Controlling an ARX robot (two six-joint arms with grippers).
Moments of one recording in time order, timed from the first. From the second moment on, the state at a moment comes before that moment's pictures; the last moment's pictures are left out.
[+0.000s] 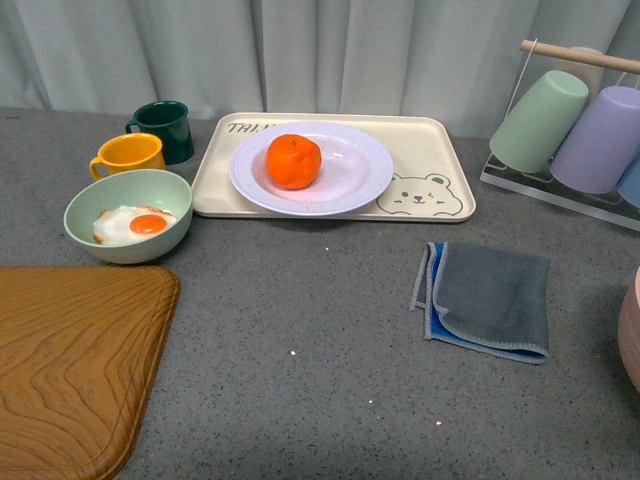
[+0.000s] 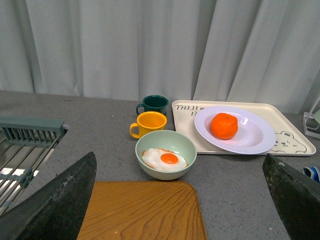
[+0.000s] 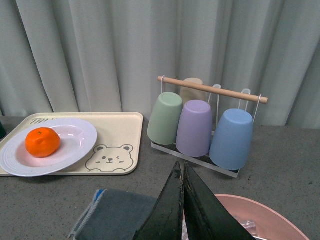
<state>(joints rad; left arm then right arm) 0.00 0.00 0.02 0.00 0.00 0.00 0.00 0.90 0.04 0.85 0.00 0.00</state>
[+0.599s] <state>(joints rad) 0.00 0.00 0.02 0.00 0.00 0.00 0.00 0.49 0.00 0.49 0.00 0.00</state>
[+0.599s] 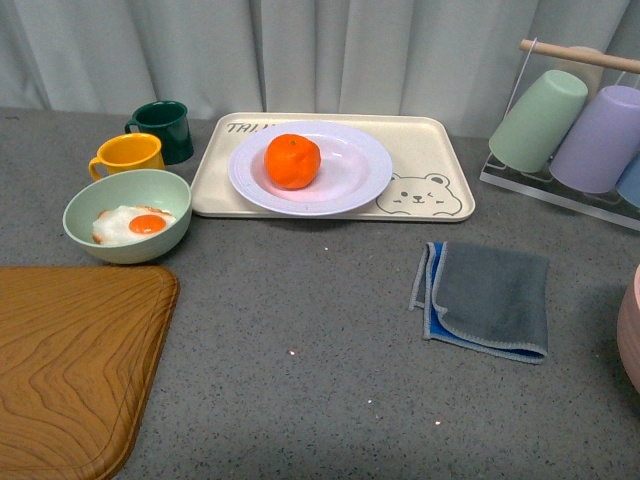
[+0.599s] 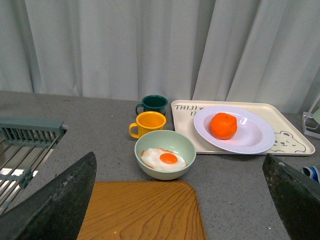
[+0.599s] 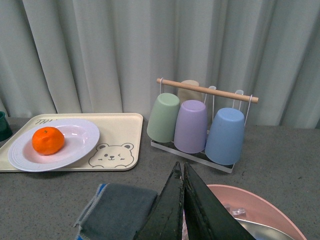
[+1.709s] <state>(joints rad) 0.00 0.00 0.02 0.00 0.00 0.00 0.00 0.00 0.00 0.00 0.00 0.00</state>
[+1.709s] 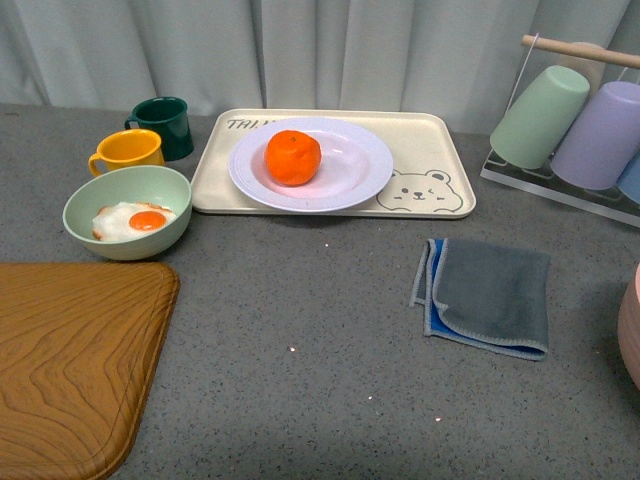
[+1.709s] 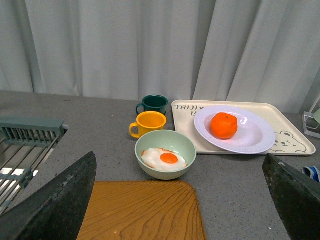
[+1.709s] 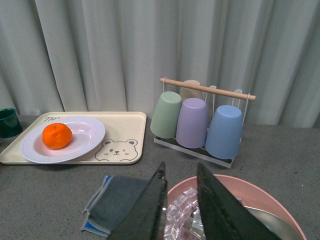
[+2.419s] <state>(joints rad) 0.00 0.00 0.02 0.00 0.00 0.00 0.00 0.00 0.00 0.00 0.00 0.00</state>
